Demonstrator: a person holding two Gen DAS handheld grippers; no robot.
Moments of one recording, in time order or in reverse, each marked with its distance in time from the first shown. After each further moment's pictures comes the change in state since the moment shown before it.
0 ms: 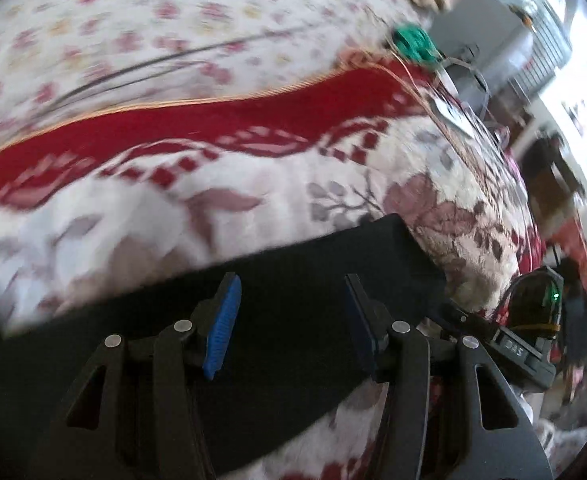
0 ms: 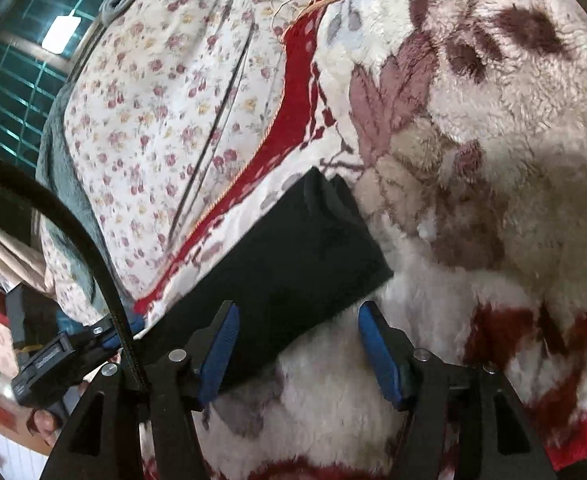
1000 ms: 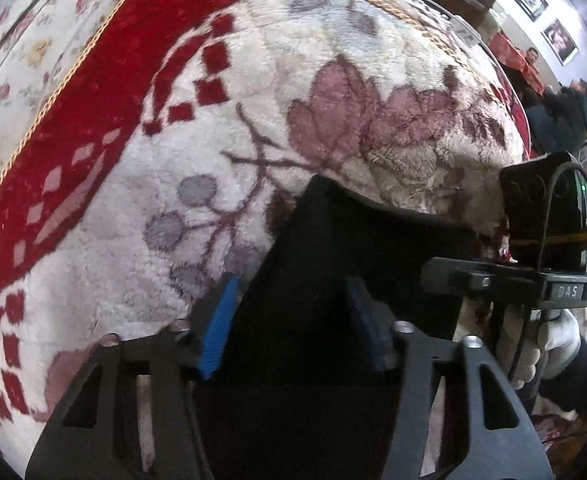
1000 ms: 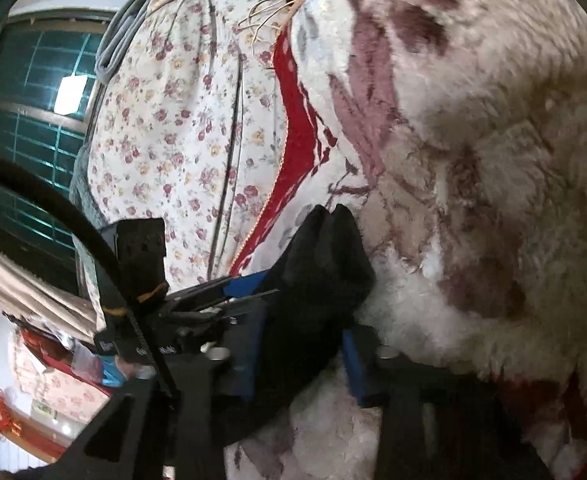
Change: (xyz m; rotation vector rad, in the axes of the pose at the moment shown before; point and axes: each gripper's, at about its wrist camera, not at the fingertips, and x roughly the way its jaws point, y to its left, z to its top) left arm 0.129 -0.066 0.058 0.577 0.336 -0.197; right arm 0.016 -0.032 0.010 0.150 -0.064 0.243
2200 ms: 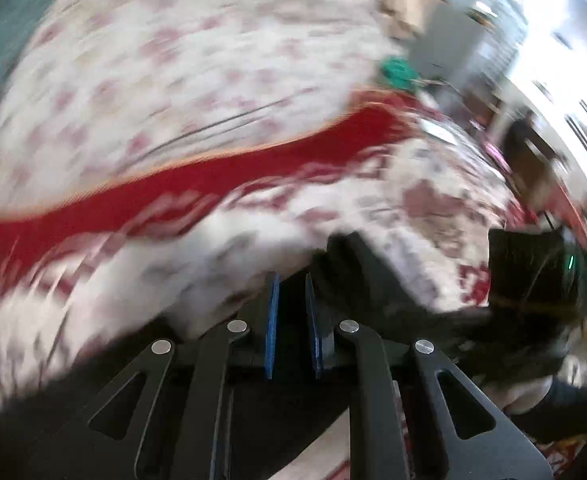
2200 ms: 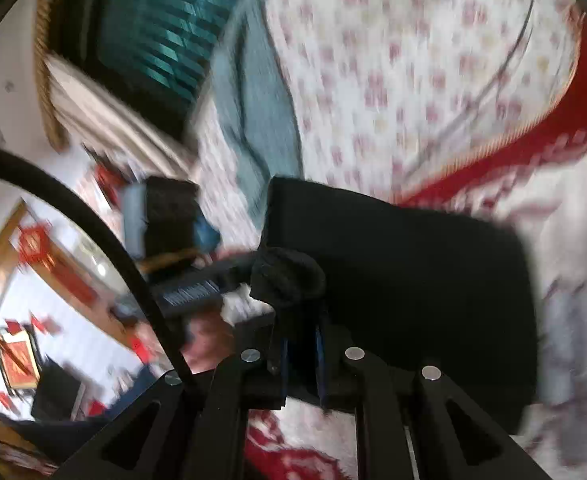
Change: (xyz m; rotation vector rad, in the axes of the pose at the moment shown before) left arm -0.229 0.041 -0.247 -0.483 -0.430 0.247; right arm 0.136 0.206 -0.143 -0.488 0.417 0.228
